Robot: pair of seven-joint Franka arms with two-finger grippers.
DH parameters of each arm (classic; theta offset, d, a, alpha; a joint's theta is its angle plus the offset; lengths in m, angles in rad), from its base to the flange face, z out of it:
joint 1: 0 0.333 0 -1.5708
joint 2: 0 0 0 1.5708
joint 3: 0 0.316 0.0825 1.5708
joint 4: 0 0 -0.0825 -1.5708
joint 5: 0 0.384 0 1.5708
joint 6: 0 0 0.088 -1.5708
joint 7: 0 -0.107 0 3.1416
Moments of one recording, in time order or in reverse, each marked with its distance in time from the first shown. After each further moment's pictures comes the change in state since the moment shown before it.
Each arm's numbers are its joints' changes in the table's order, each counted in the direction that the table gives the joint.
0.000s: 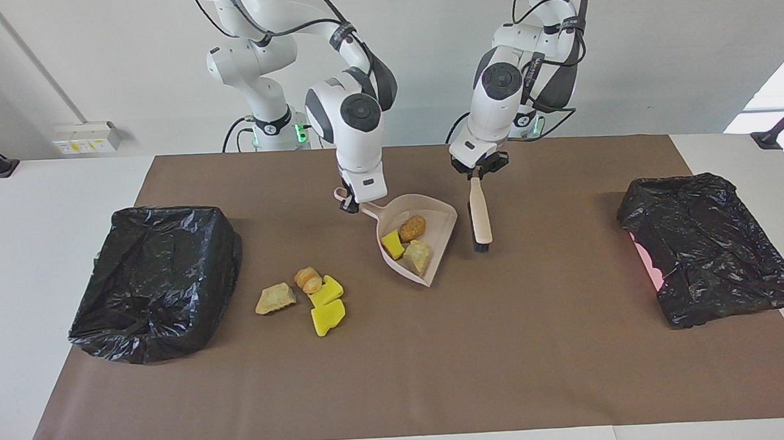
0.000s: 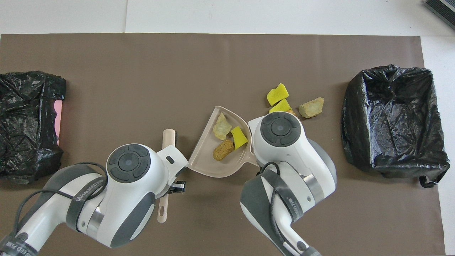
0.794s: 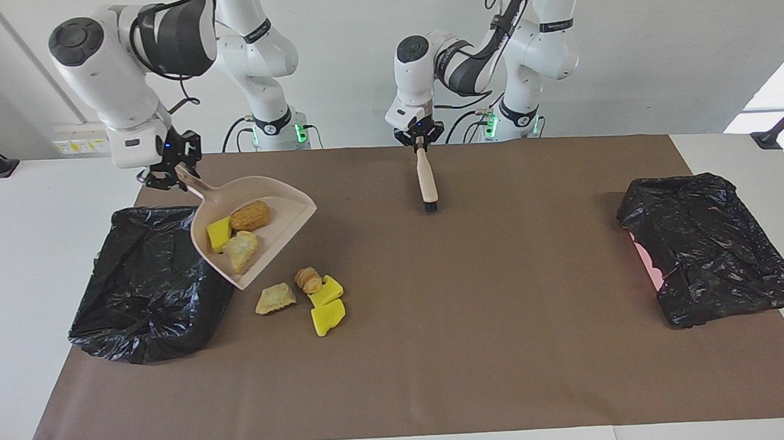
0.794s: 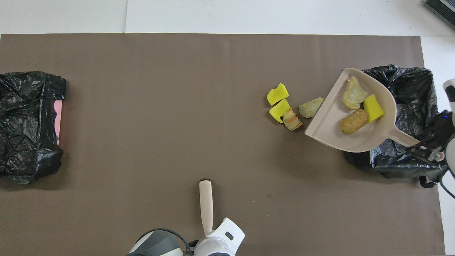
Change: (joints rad) left arm -0.465 -0.038 -0.024 -0.197 0.000 0.210 0.528; right arm -0.612 -0.157 -0.018 0.120 -0.099 -0.221 0.499
